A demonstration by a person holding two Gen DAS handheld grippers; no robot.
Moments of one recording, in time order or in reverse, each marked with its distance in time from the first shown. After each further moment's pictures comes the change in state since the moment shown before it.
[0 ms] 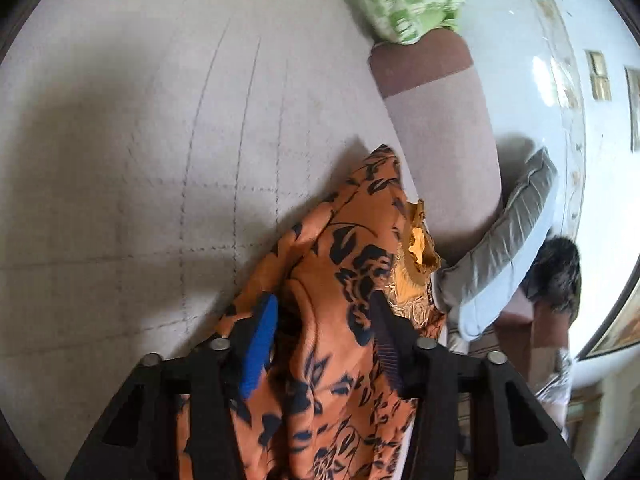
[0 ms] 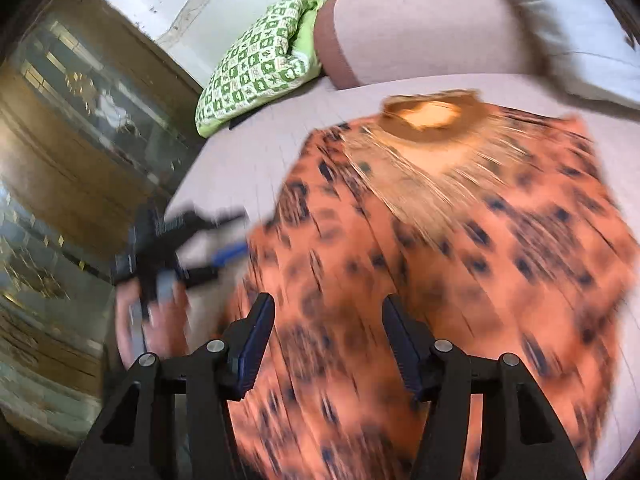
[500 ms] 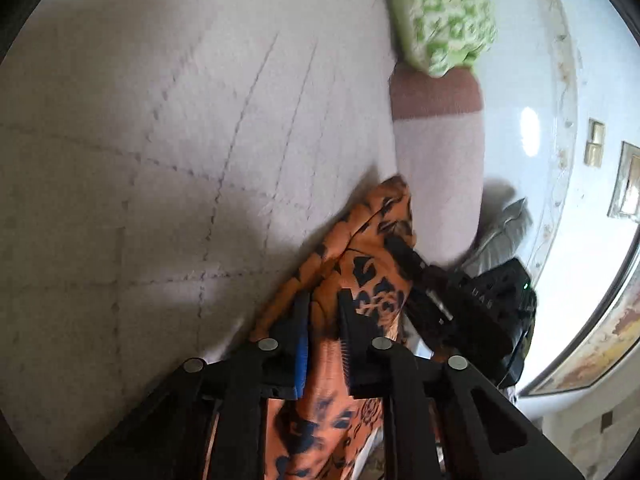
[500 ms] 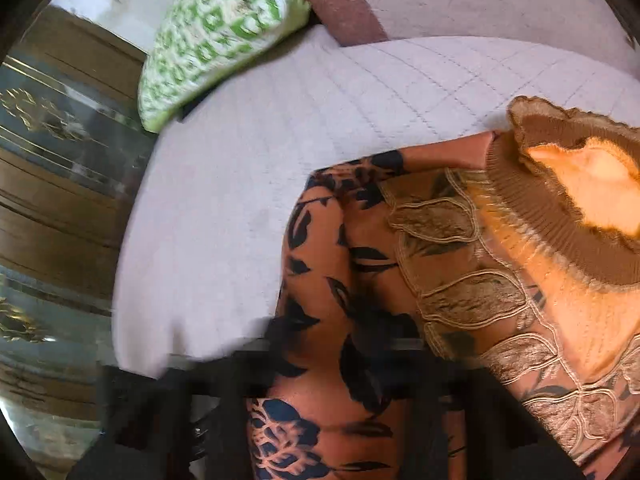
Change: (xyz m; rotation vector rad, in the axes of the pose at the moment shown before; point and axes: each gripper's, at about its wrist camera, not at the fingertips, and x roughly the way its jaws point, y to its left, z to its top) left arm 0.034 0.049 0.014 -0.154 -0.062 -0.189; right arm 0.183 0.013 0.118 0.047 0.155 -0.018
